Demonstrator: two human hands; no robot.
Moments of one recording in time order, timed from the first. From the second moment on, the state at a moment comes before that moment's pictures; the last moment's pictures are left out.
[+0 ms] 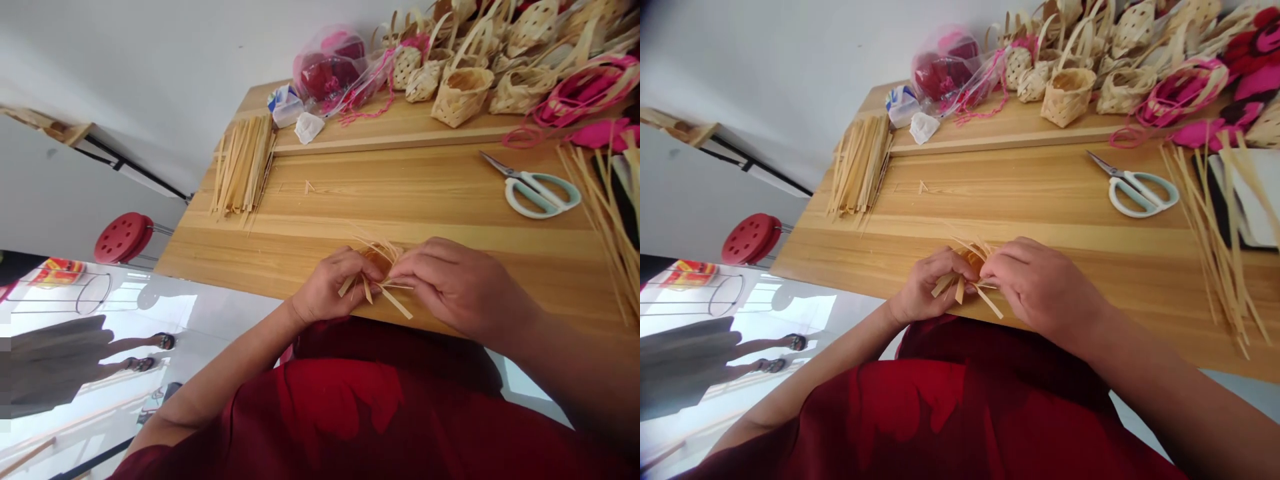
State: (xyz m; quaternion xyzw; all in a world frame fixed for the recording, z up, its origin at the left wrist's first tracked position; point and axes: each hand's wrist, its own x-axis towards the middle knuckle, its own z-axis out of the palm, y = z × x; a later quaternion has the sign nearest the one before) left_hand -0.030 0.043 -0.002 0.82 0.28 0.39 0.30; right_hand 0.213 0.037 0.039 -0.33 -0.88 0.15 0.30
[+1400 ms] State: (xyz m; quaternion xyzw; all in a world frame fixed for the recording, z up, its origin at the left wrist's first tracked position) left_hand -0.026 0.020 -0.006 0.88 0.28 0.39 0.05; right_hand 0.202 -0.014 0.009 -0.50 -0.72 0.21 0.44
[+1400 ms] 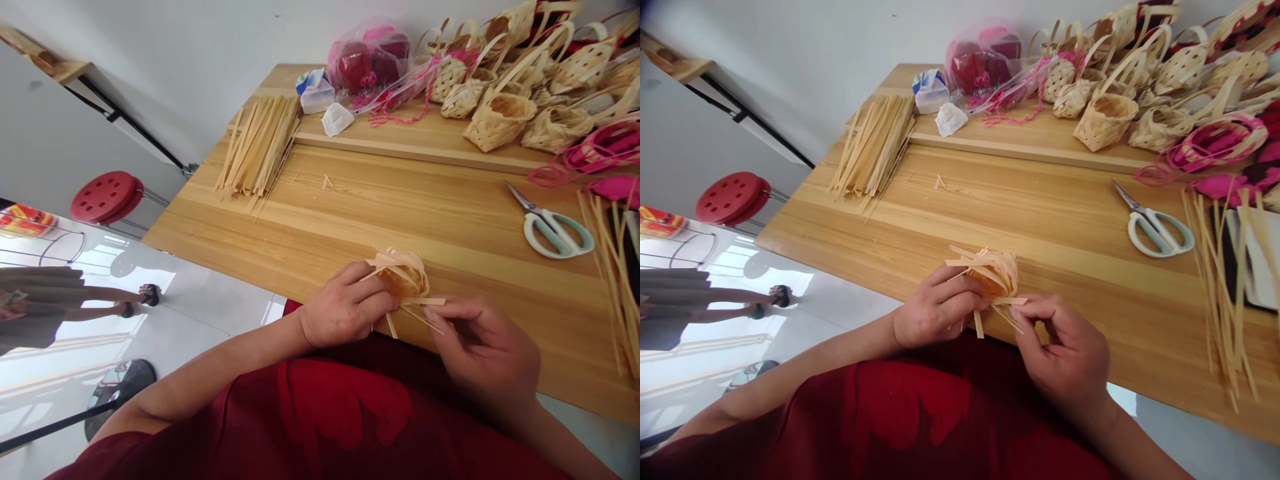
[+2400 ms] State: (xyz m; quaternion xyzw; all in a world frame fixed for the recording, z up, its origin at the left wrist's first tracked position) left_hand -0.017 0.023 -0.013 0.83 0.31 0.42 0.21; right_hand 0.210 -0.001 0.024 -0.48 -0.78 0.17 0.36
